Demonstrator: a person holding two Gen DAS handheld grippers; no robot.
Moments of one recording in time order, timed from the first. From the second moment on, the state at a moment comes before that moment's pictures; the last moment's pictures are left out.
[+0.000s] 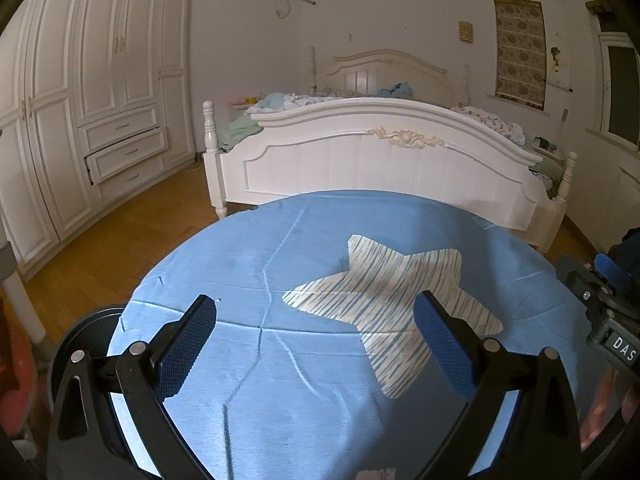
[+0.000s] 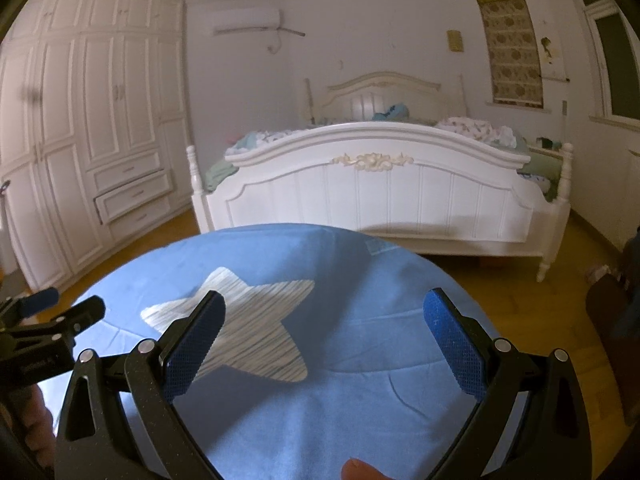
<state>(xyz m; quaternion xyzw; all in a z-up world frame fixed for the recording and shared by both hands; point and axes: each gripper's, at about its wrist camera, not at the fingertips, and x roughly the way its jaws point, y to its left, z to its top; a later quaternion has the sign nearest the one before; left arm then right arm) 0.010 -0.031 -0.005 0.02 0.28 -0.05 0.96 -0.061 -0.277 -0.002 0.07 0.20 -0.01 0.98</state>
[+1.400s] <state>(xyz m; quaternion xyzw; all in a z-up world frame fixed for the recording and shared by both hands) 0.013 -0.029 -0.004 0.02 0.28 -0.04 0.96 -0.057 -0.278 -0.002 0.08 0.21 -0.01 0.98</state>
